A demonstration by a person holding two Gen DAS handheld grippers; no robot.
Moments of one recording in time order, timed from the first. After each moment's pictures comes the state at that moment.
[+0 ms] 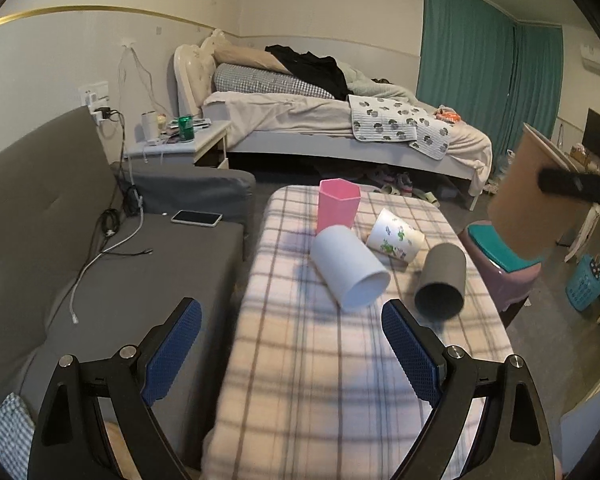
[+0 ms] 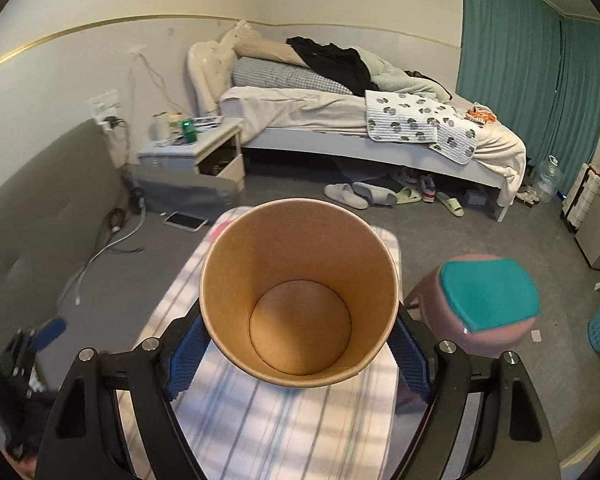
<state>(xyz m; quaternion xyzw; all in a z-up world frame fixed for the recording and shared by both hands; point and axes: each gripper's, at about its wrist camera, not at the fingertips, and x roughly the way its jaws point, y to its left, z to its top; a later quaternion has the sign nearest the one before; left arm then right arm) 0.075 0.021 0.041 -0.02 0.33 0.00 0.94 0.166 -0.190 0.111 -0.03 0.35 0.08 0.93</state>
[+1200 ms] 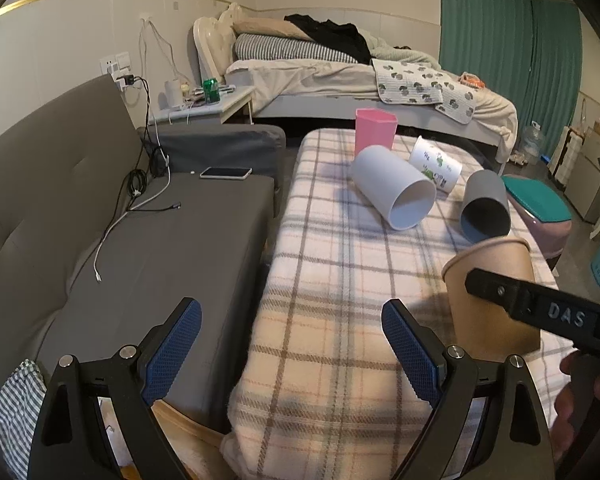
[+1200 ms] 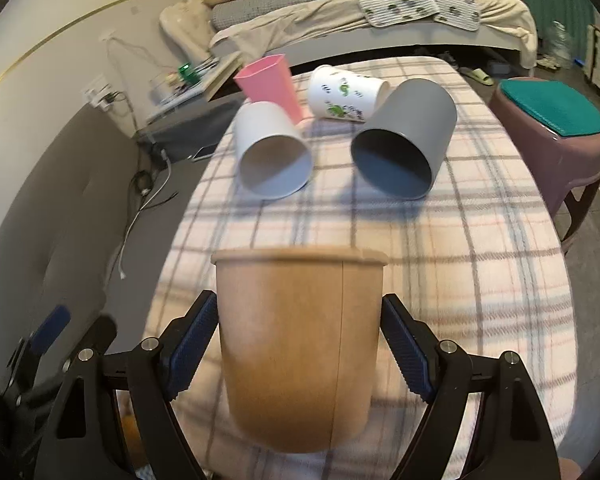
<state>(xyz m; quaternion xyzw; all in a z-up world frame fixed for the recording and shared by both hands) 0.052 0.037 -0.032 0.00 0.38 0.05 0.92 0.120 -0.148 -0.069 0.14 0.47 0.10 0.87</state>
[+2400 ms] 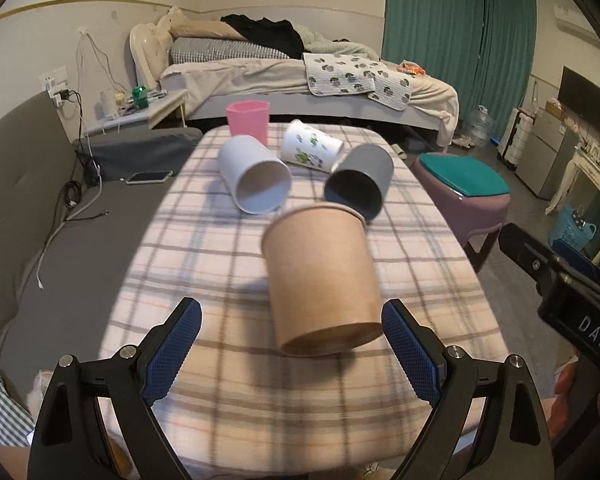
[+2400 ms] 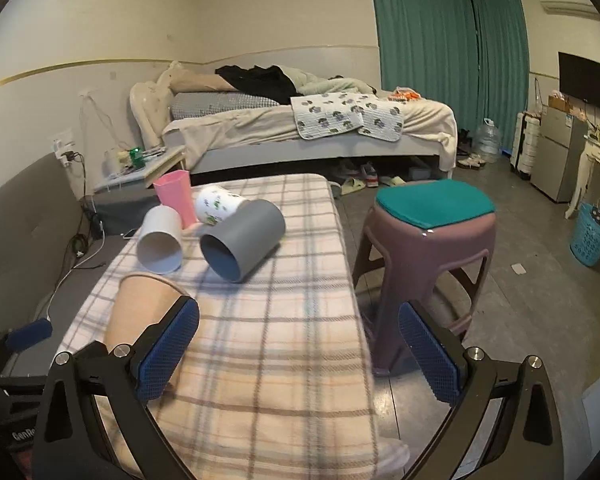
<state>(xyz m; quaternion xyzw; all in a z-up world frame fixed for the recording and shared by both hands) 0.036 -0.085 -0.033 0.00 0.39 -0.05 0.92 0.033 -0.267 -0.021 0.06 0.29 -0.02 0.95</state>
